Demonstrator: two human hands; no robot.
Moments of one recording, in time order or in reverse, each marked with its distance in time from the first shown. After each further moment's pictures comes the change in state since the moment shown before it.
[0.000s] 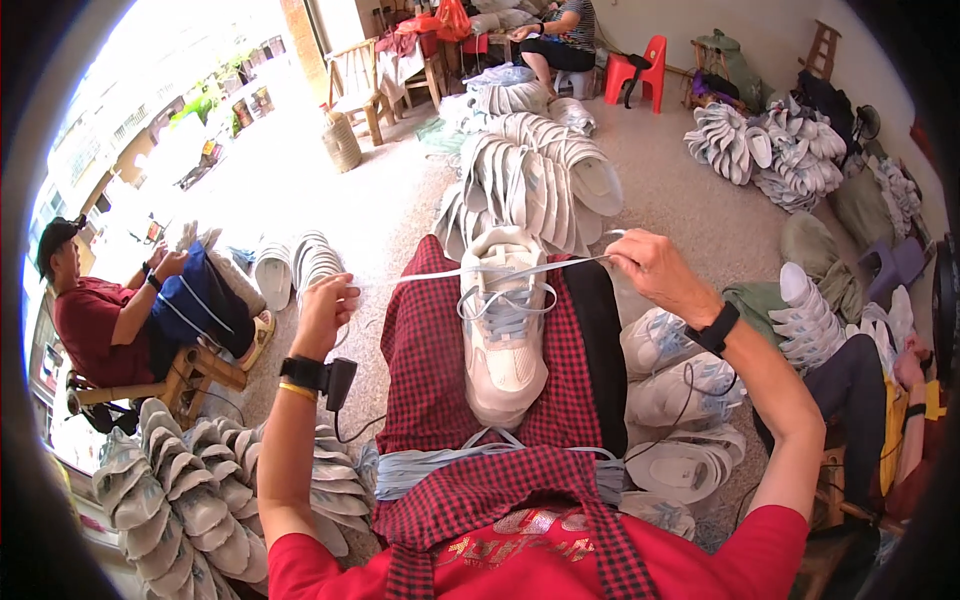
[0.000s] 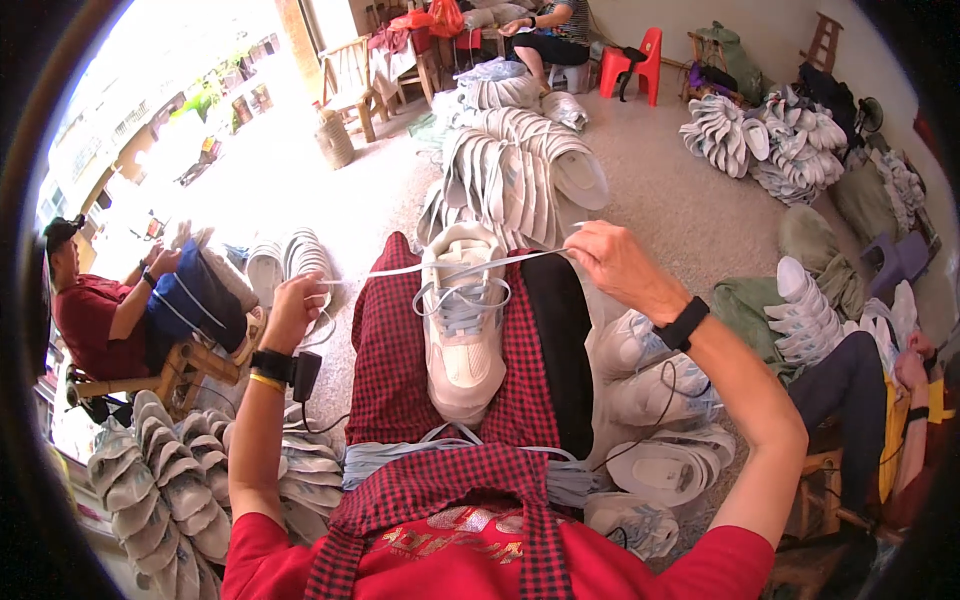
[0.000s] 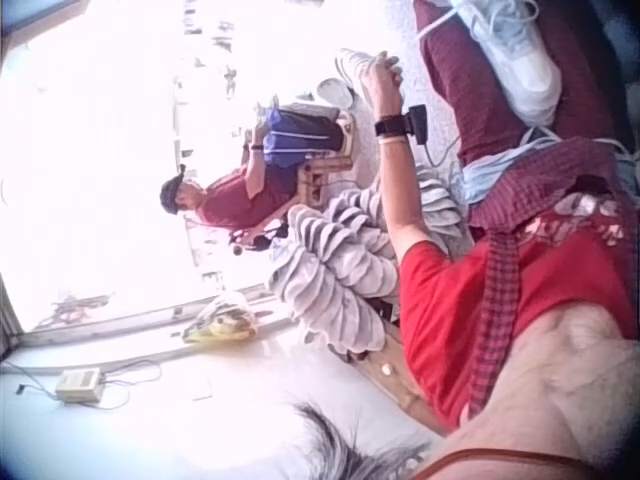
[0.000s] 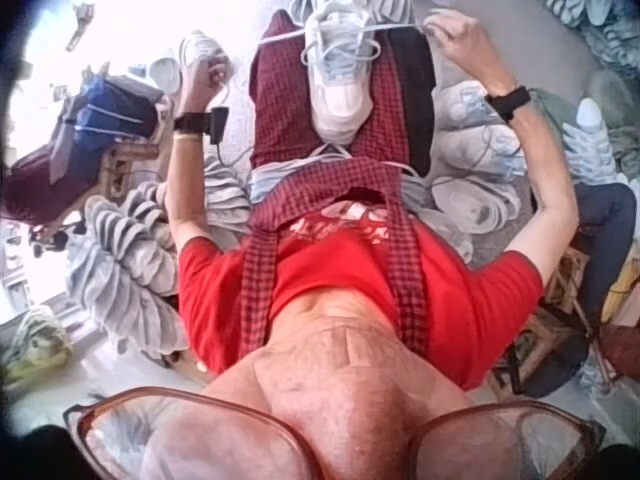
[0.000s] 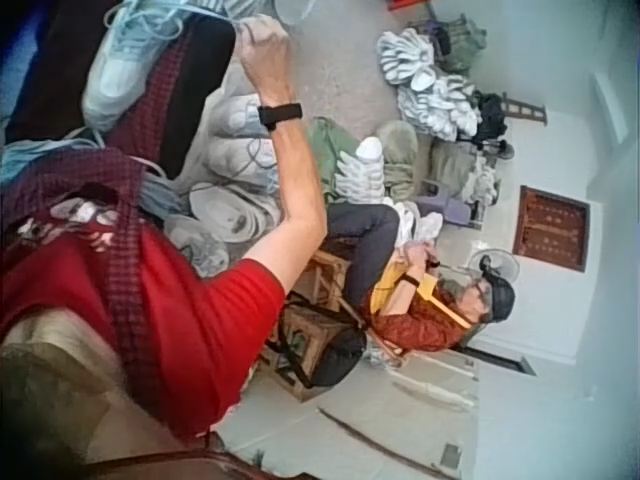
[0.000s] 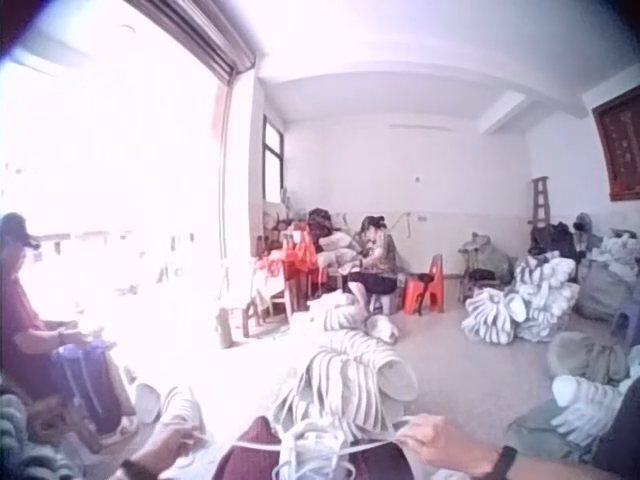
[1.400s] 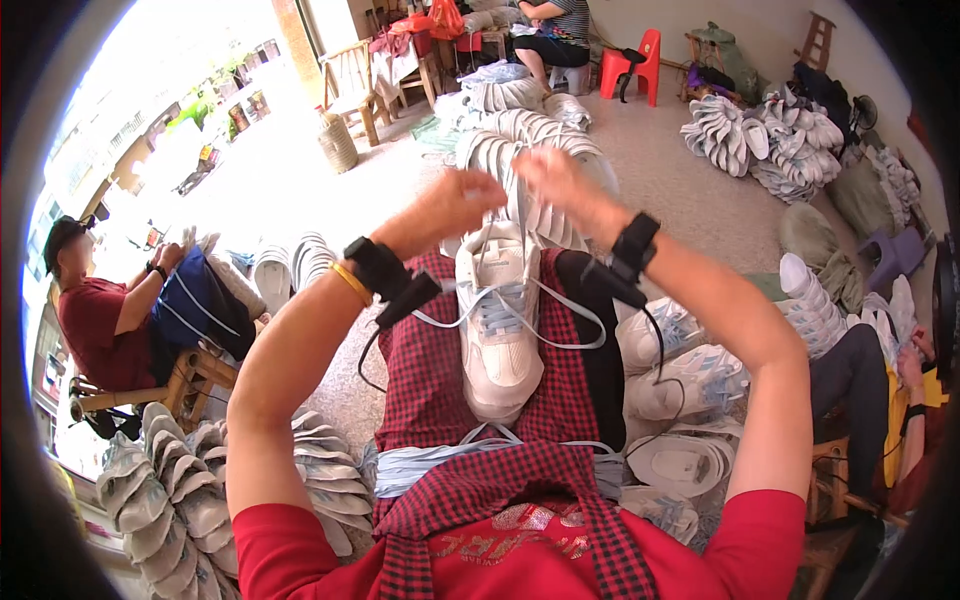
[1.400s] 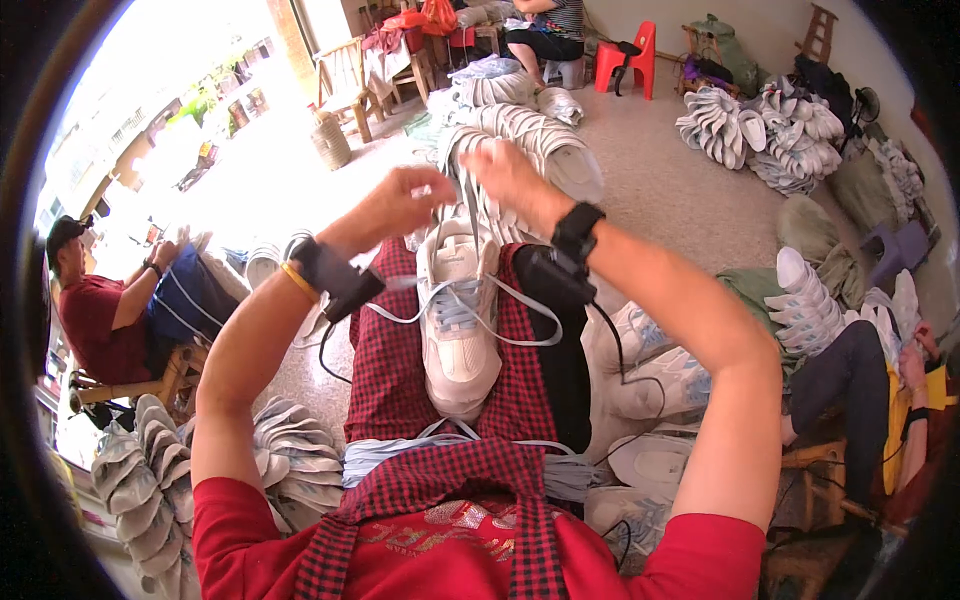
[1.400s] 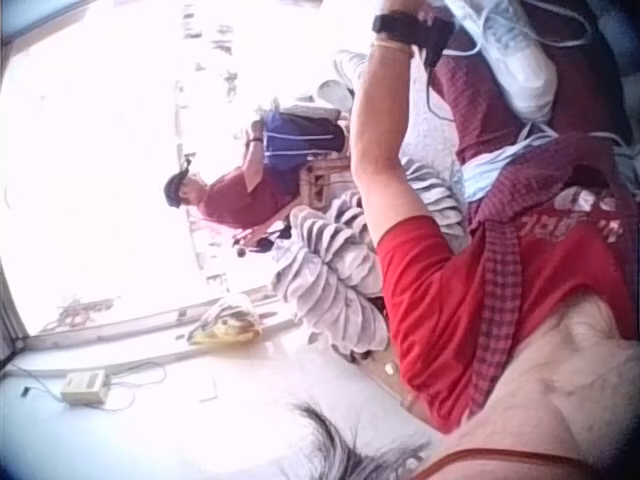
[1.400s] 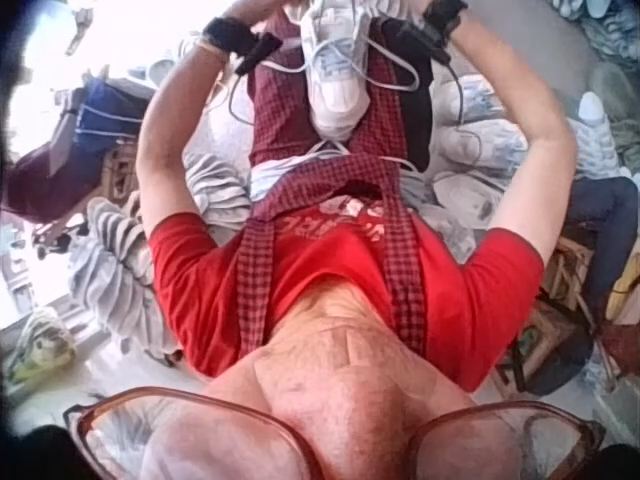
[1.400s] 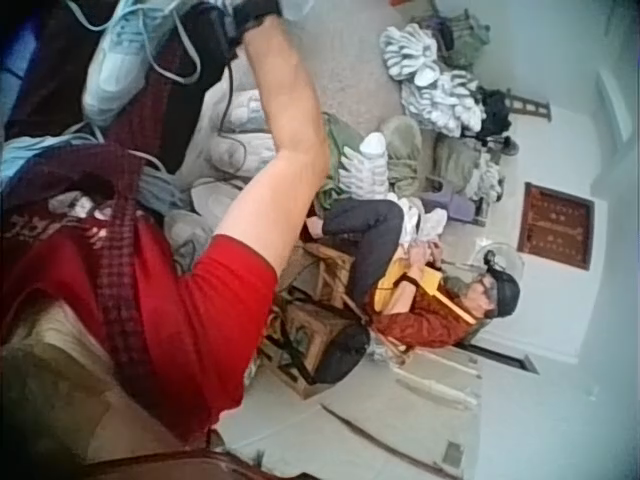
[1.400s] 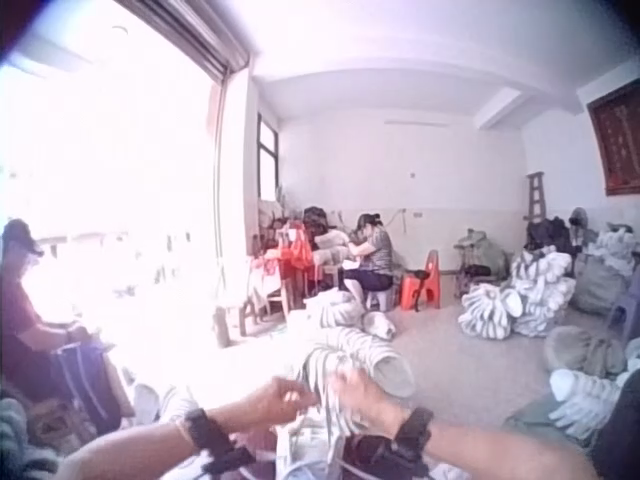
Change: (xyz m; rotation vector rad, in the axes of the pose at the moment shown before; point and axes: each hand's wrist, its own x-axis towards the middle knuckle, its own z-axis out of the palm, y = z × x) left_hand -0.025 0.114 0.191 0.591 -0.625 0.562; right_hand 0.133 -0.006 0.049 0.619 0.046 0.622
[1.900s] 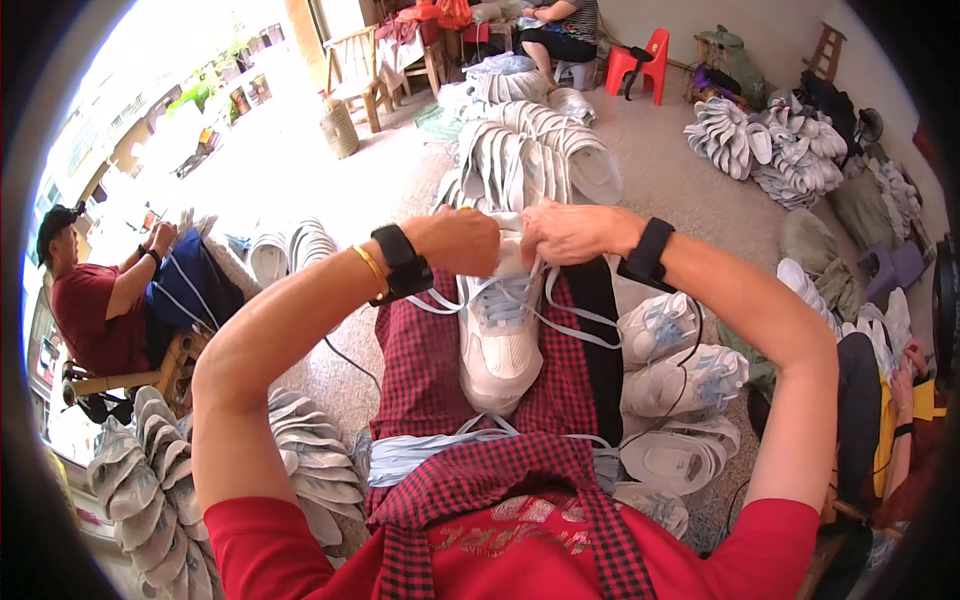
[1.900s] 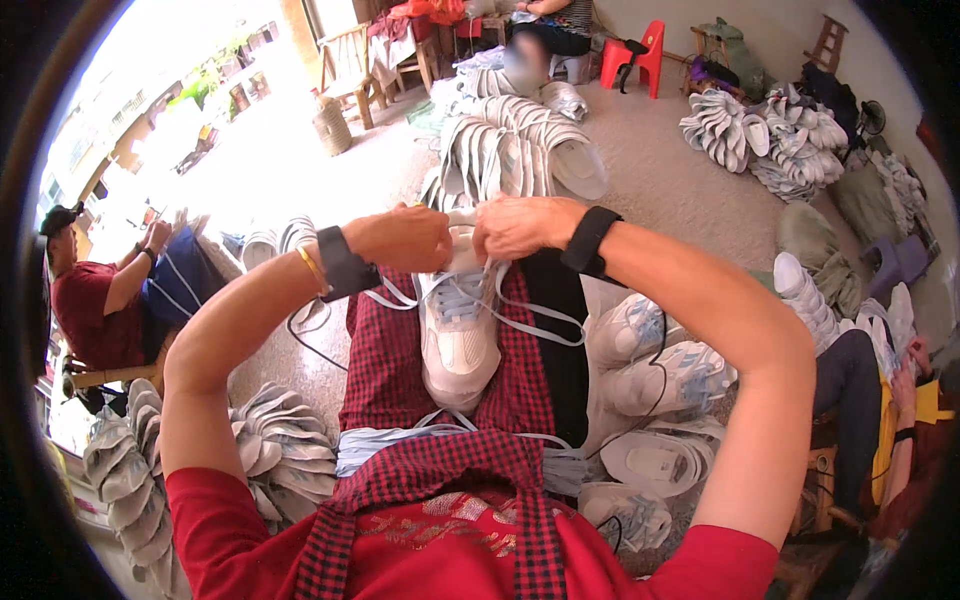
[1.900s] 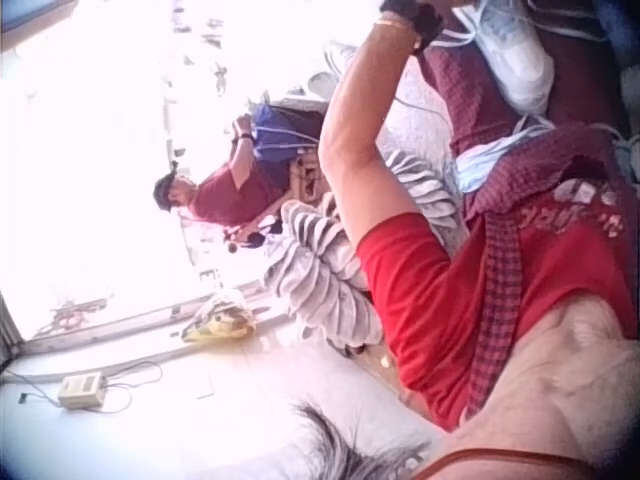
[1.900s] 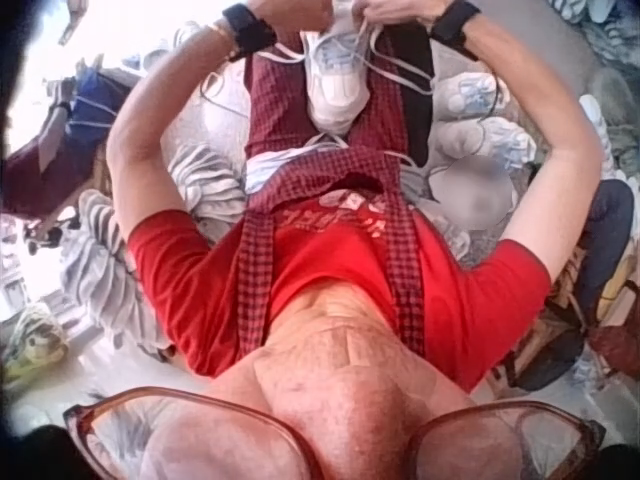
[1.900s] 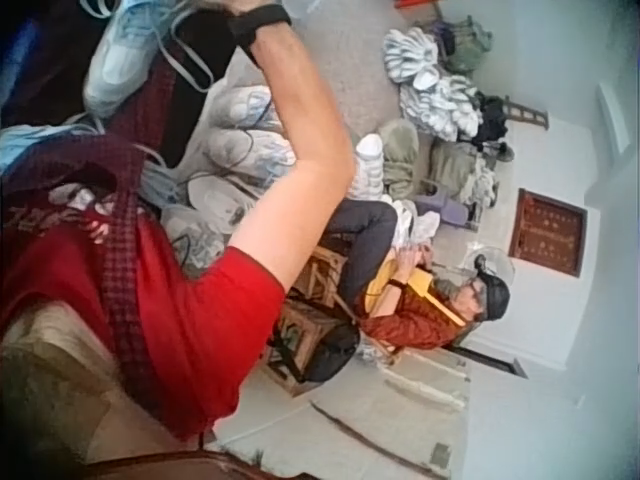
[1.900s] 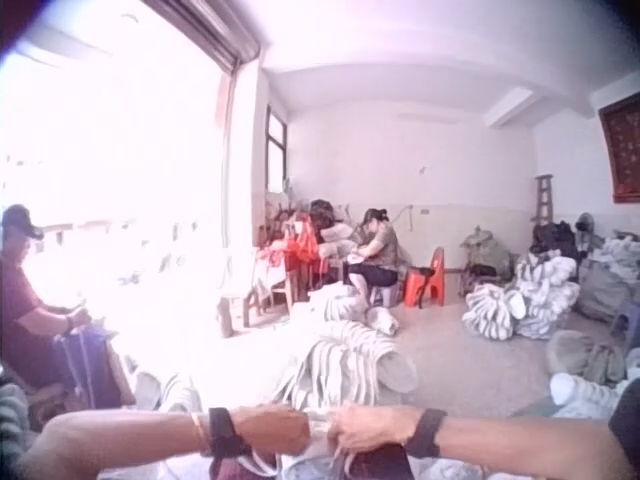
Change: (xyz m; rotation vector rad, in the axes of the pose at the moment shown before) left_hand -0.013 -0.014 0.012 1.064 -0.590 0.386; right_hand -0.035 -0.013 -0.005 -0.789 -0.803 -0.567
